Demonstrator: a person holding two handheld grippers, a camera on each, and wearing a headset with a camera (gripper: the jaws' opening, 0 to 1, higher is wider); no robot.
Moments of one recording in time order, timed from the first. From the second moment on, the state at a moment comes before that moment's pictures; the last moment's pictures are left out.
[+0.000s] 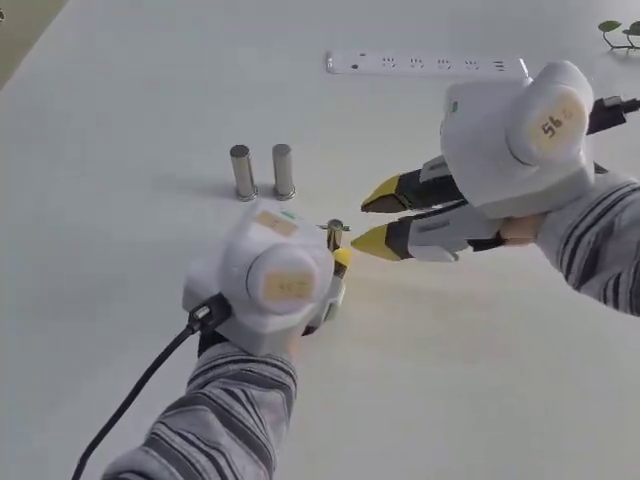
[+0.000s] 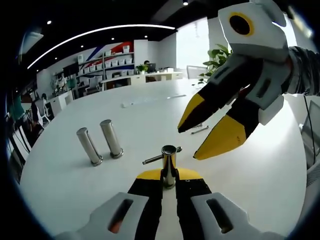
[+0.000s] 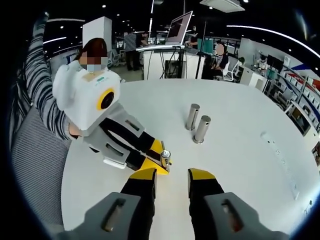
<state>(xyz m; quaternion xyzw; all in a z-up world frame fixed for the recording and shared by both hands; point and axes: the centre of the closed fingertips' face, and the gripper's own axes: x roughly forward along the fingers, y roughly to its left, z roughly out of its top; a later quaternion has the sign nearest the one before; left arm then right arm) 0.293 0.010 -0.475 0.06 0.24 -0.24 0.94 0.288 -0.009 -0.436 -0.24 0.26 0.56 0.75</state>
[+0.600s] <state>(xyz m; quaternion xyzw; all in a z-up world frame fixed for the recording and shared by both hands) 0.311 0.043 -0.466 0.07 0.24 -0.23 0.94 0.295 -0.032 -0.430 -0.17 0.28 0.52 0.79</state>
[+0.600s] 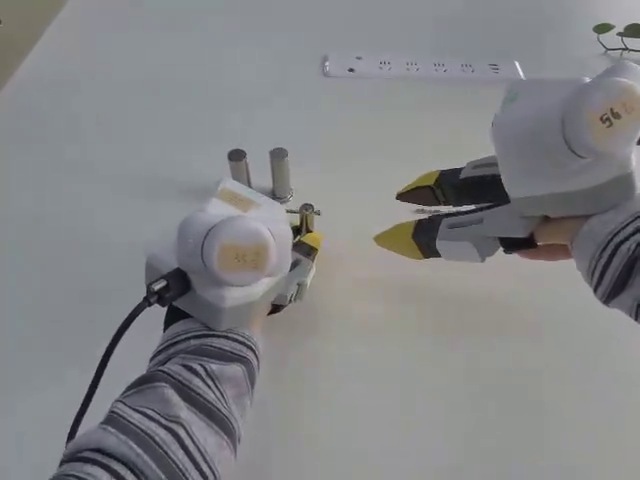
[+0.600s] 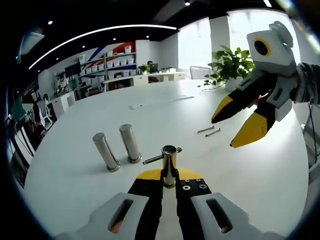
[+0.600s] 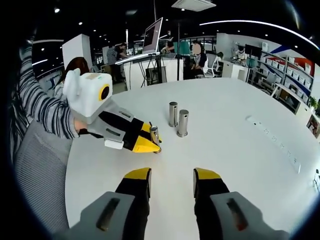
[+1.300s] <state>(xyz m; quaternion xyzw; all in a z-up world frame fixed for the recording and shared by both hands) 0.327 0.081 -0.474 0.07 0.25 -0.22 0.94 0.291 -0.035 -0.440 -0.15 0.29 0.50 0.80</state>
